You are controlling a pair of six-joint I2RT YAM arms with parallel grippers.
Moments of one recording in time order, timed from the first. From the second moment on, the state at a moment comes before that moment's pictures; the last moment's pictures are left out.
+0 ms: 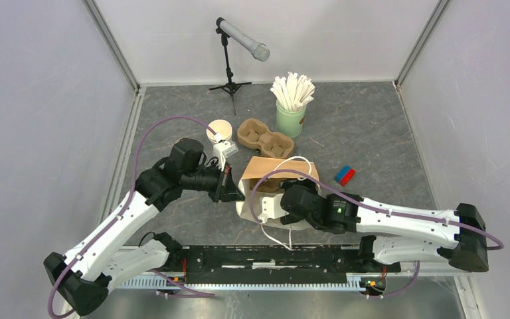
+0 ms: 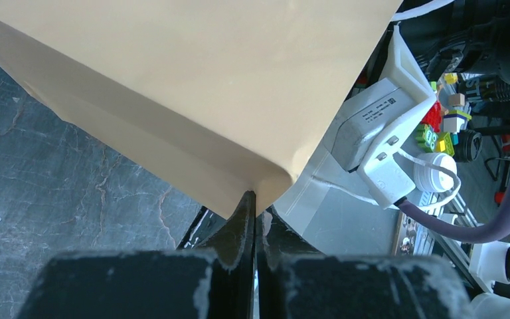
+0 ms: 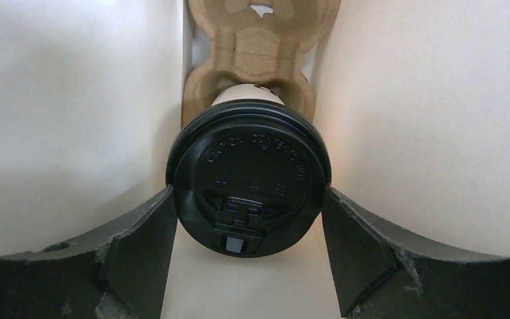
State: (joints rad) left arm -0.63 0.92 0.93 -0.68 0.63 -0.27; right arm 1.27 1.11 0.84 -0.65 0.55 -0.66
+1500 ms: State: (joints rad) left arm -0.63 0.92 0.93 -0.65 0.63 -0.27; right arm 1.19 1.09 0.76 -0.50 0.52 -0.71
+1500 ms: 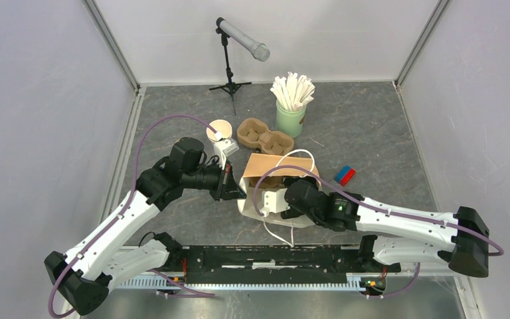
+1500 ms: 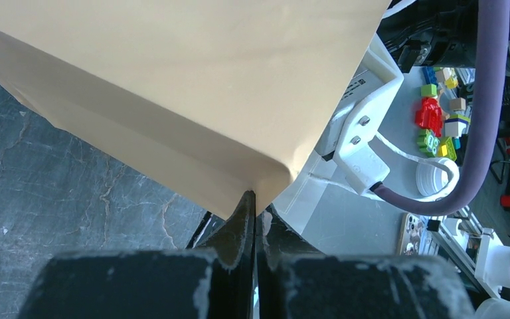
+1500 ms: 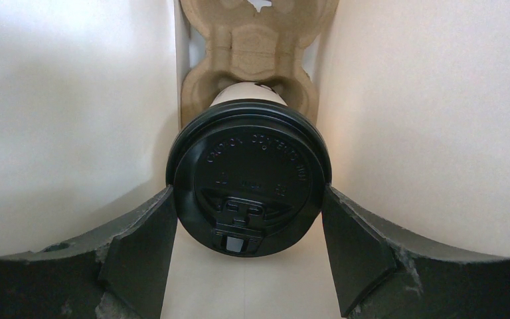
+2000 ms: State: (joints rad) left arm -0.63 0.91 0.93 -0.64 0.63 -0.28; right arm 1.18 1.09 0.83 -0.61 0.49 -0.70
